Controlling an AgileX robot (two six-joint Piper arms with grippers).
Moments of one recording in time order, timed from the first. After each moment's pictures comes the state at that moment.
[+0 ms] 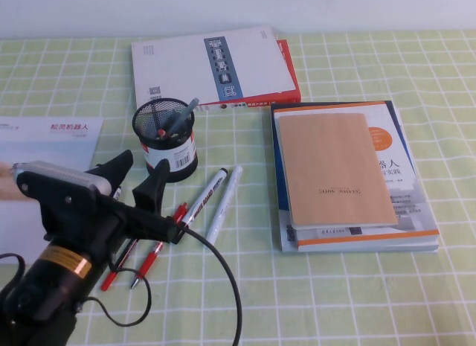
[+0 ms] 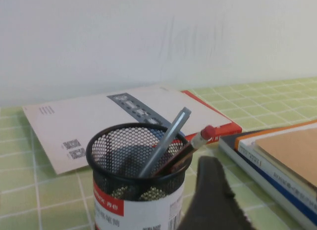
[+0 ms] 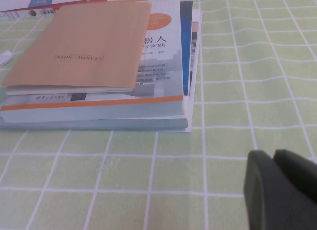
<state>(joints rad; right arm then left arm) 0.14 -0.01 0.03 0.09 0.37 0.04 -0.55 1.49 -0.32 -0.10 -1.04 0.04</state>
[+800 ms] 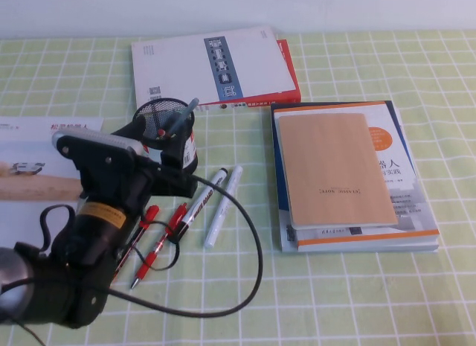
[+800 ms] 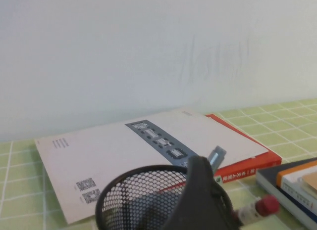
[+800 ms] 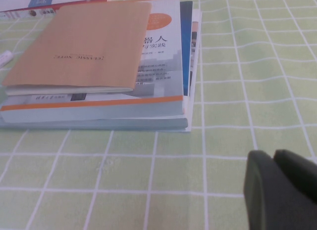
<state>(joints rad) 0.14 -0.01 0.03 0.09 0.37 0.04 -0.53 1.72 -0.53 -0.14 -1.14 0.11</state>
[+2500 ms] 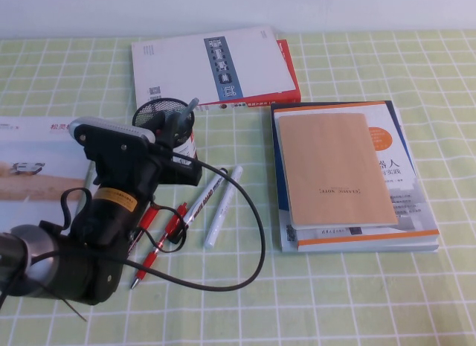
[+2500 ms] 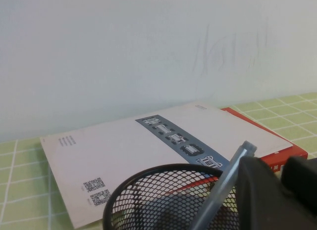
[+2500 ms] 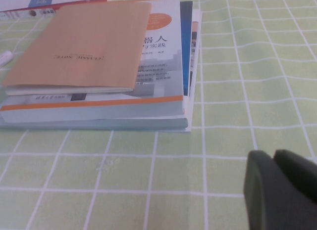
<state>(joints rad) 0.14 -0.01 0.03 0.09 0.37 0.04 -0.50 1.85 -0.65 -0.13 -1.14 0.13</state>
